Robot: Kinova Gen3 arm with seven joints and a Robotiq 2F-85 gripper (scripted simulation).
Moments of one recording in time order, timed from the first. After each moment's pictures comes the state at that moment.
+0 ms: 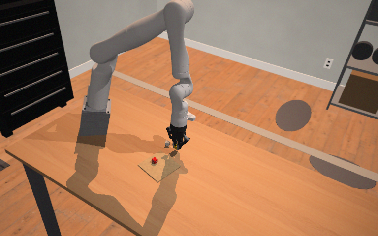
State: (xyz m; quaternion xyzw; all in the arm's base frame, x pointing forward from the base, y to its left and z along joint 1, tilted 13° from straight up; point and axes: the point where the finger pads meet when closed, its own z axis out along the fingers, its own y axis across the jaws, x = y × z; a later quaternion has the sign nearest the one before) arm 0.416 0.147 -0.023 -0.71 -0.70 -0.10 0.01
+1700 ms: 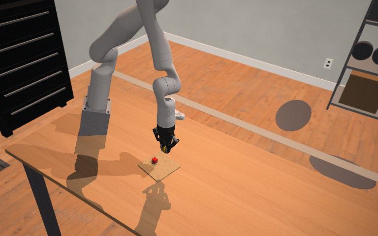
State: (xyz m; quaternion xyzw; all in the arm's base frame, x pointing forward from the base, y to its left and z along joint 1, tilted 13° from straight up) arm 0.444 0.009 0.049 -0.69 -0.71 -0.11 0.01
